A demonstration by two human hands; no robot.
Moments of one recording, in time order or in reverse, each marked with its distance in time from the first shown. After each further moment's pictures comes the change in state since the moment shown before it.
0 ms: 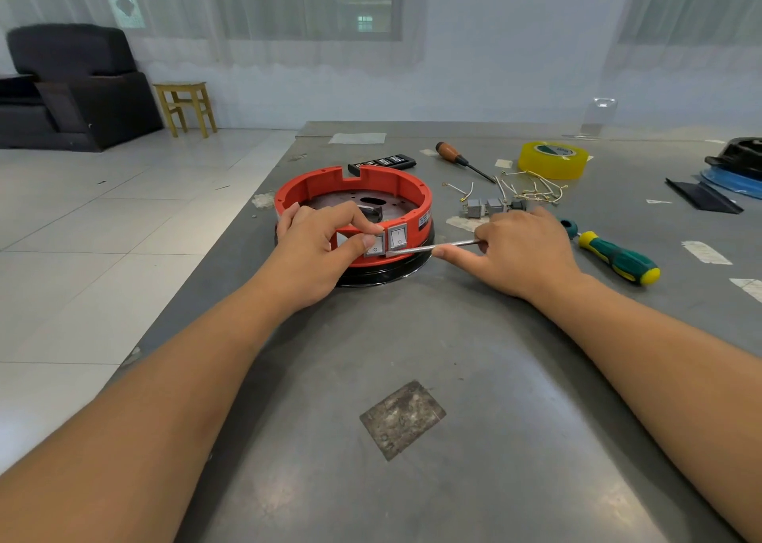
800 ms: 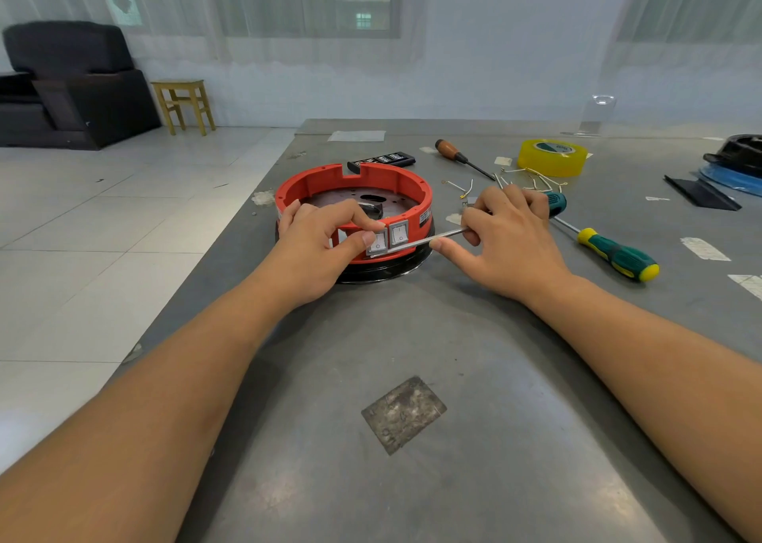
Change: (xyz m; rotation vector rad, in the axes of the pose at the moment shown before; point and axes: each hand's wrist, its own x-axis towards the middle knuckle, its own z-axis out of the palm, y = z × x) left_hand 0.002 -0.001 -0.001 -0.004 0.001 -0.005; right_hand -0.005 -0.010 0.000 0.176 0.182 -0.016
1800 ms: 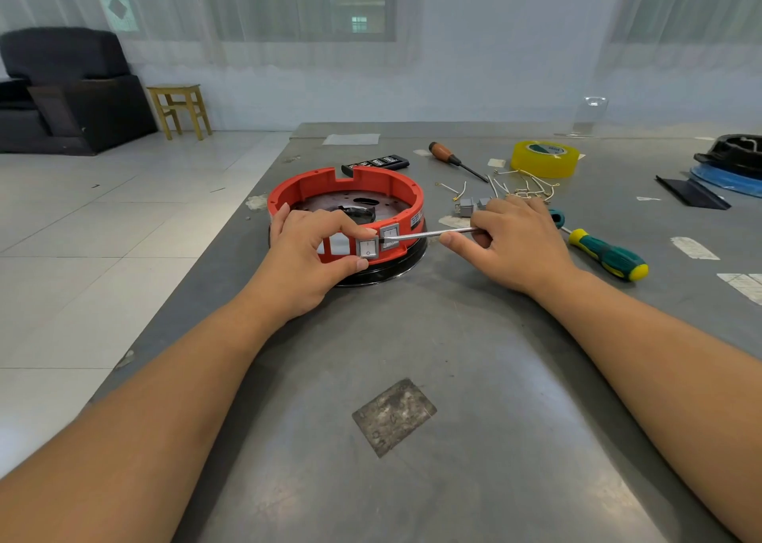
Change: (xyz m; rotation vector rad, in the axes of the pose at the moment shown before) left_hand -0.007 -0.005 0.004 -0.004 0.050 0.064; right_hand 0.002 0.023 -0.002 0.033 -0.091 0.047
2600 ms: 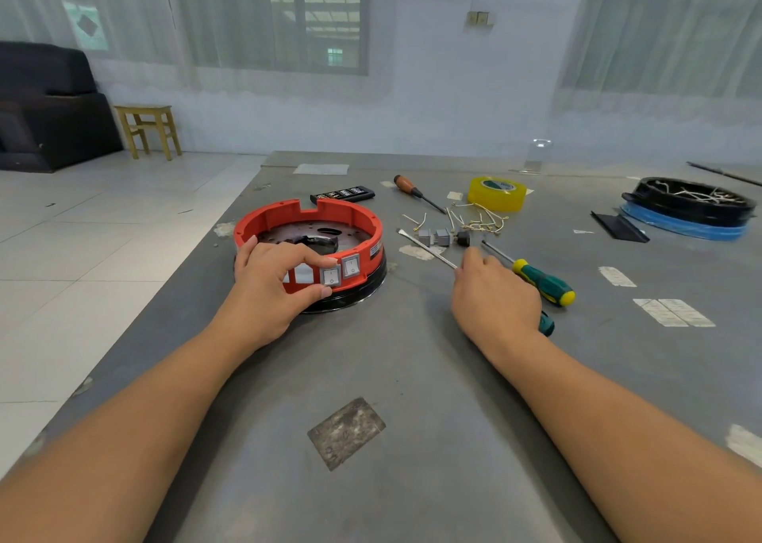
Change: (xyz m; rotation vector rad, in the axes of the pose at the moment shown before) left_hand -0.003 -0.002 0.006 0.009 0.058 0.053; right_hand -0.041 -0.021 -0.032 -0.155 -0.201 0.473
